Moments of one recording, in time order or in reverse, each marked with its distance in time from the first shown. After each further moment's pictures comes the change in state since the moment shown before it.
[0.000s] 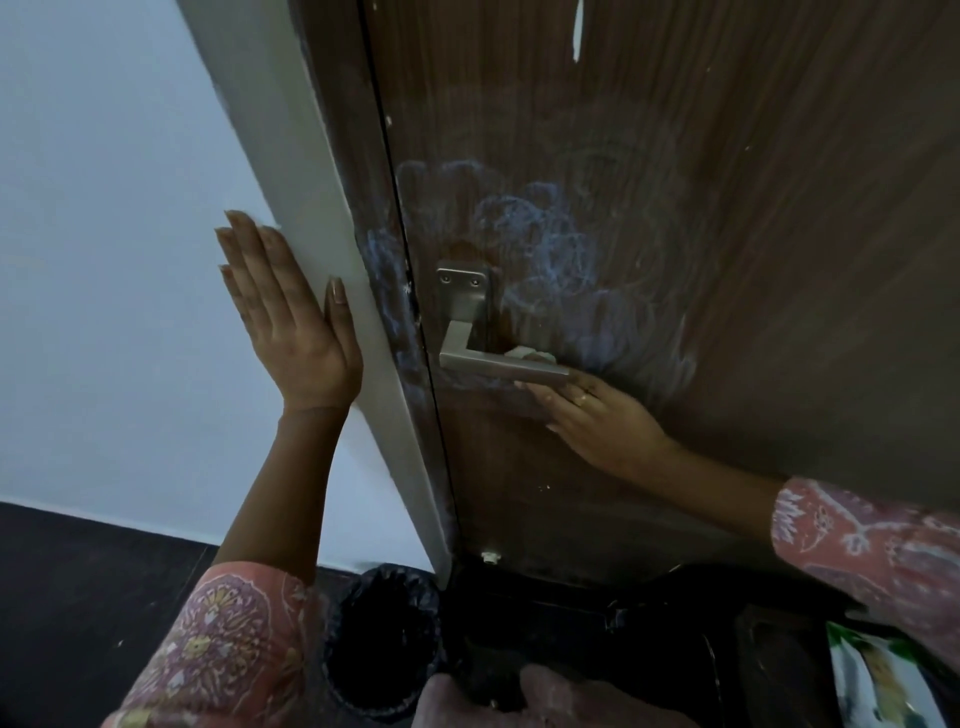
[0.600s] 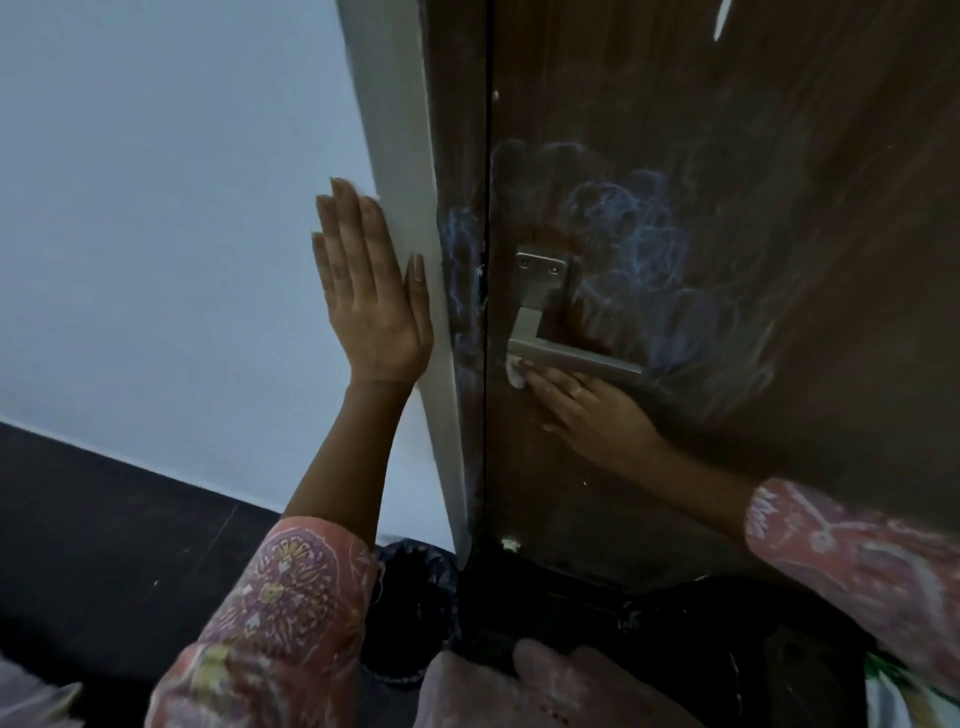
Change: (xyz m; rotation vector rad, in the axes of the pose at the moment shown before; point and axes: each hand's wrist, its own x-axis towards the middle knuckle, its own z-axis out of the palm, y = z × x) left_hand 0.002 0.001 0.000 -0.031 -0.007 0.005; right_hand 0.048 -0.033 0.011 0.295 -0.217 0.049
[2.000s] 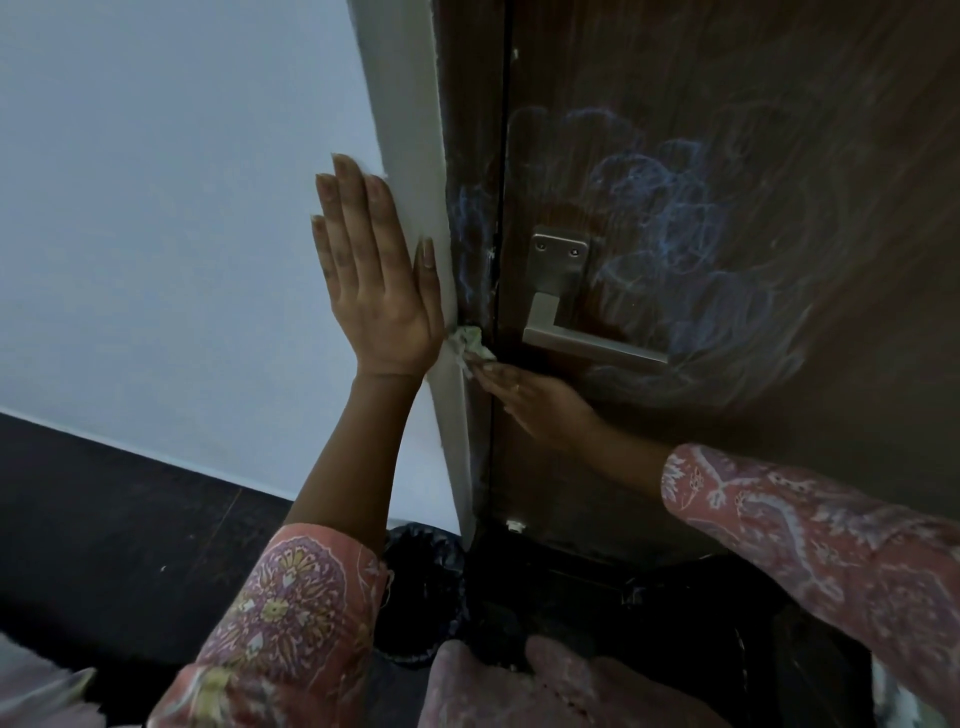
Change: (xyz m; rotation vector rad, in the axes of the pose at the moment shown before) left_hand -0.005 -0.006 0.004 0.005 0.041 0.029; right_hand 0.051 -0.045 0.019 -0.849 0.136 -0.268
